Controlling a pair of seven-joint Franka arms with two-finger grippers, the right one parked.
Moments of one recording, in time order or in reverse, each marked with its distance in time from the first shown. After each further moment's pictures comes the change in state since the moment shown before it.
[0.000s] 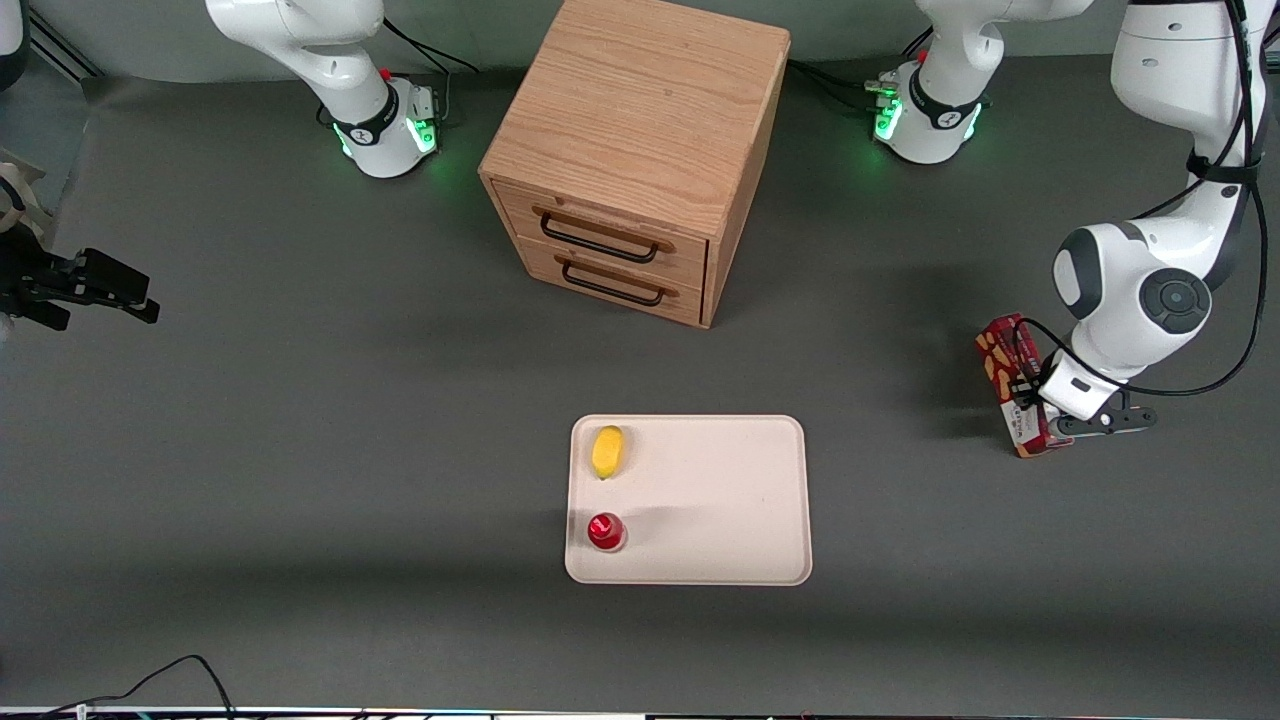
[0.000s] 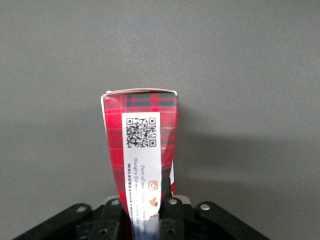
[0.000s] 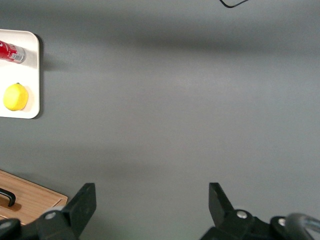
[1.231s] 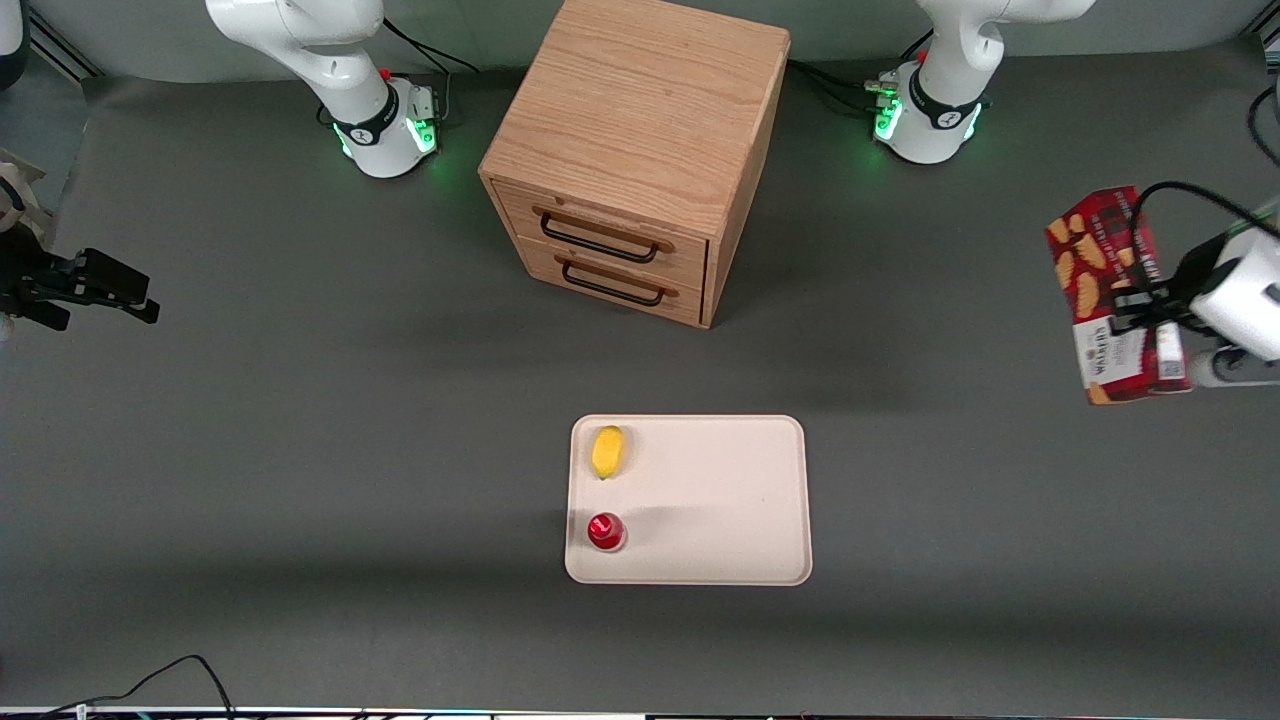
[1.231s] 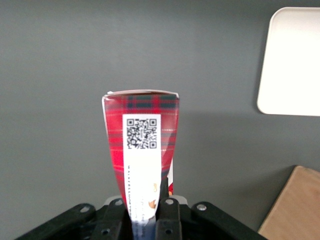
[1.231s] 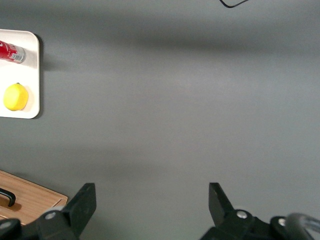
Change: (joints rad) arm -0.063 -0.151 -0.121 0.783 -0.018 -1.103 -0.138
